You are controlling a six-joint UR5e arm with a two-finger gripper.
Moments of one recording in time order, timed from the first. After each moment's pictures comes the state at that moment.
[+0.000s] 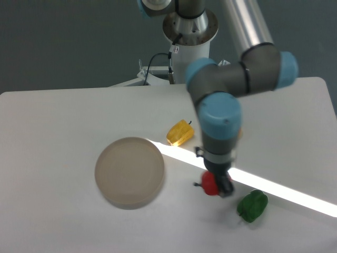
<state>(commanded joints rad) 2.28 -2.11 -1.23 -1.32 1.58 1.39</state>
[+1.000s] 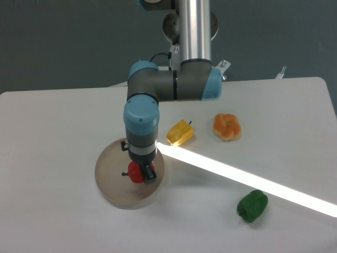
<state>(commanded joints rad) 2.14 -2.14 -1.41 -1.10 1.42 1.11</state>
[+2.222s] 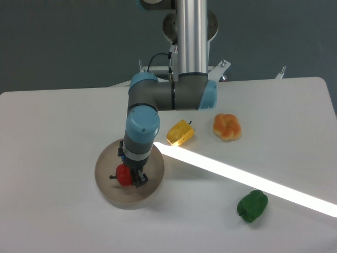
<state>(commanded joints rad) 2.15 -2.17 -1.47 -1.00 1.28 1.11</state>
